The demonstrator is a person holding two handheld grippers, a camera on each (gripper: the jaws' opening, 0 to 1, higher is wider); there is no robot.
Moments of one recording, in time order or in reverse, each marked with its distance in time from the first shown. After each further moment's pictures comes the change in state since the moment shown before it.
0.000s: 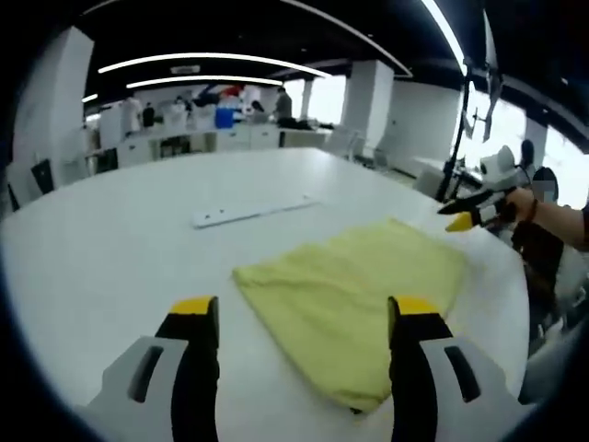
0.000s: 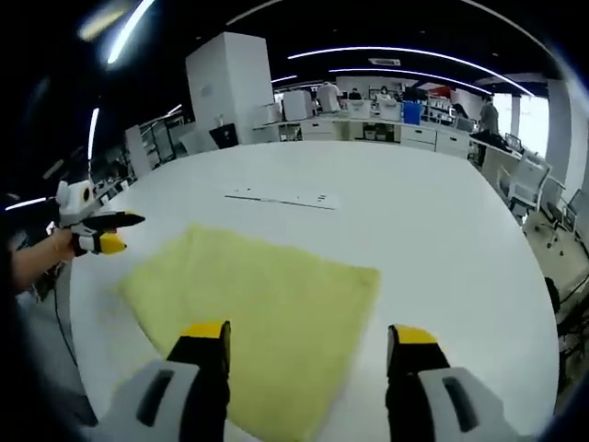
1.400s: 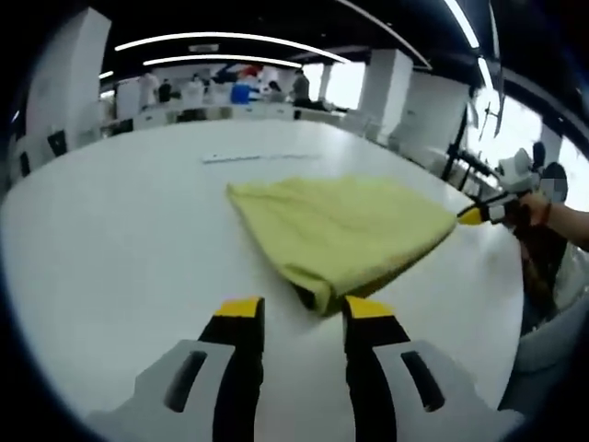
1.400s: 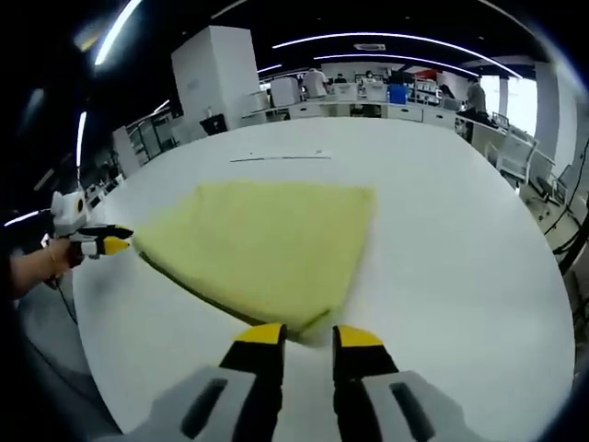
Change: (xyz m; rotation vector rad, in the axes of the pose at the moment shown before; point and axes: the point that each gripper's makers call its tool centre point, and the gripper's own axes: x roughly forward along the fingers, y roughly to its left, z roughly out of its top) left arm -0.040 -0.036 -0.093 -0.108 0.080 0.076; right arm -0.033 0.015 -0.098 0.083 0.058 -0.034
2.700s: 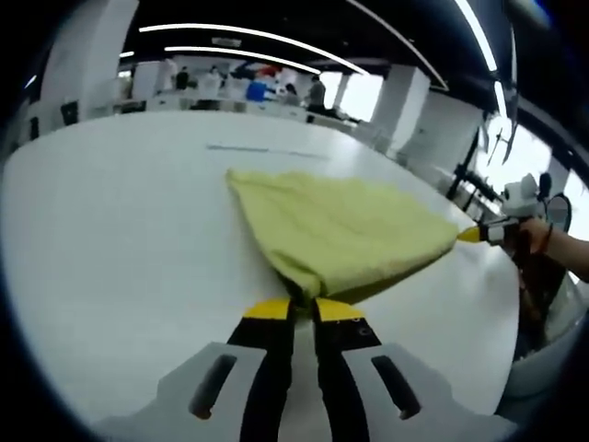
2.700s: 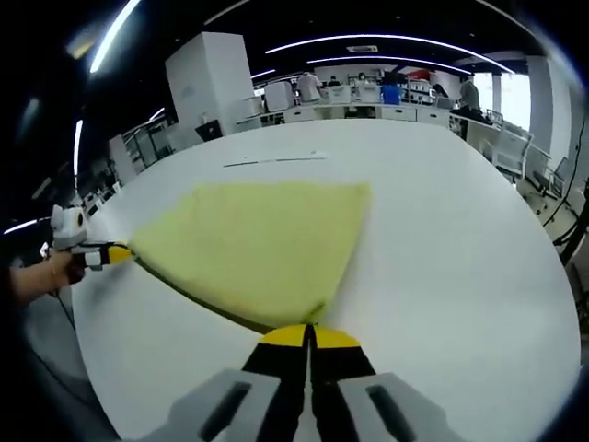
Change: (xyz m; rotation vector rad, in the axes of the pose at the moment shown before) left arm 0.011 -0.007 -0.007 -0.110 -0.023 0.006; right arm 0.001 -0.003 0.001 0.016 -0.024 -0.004
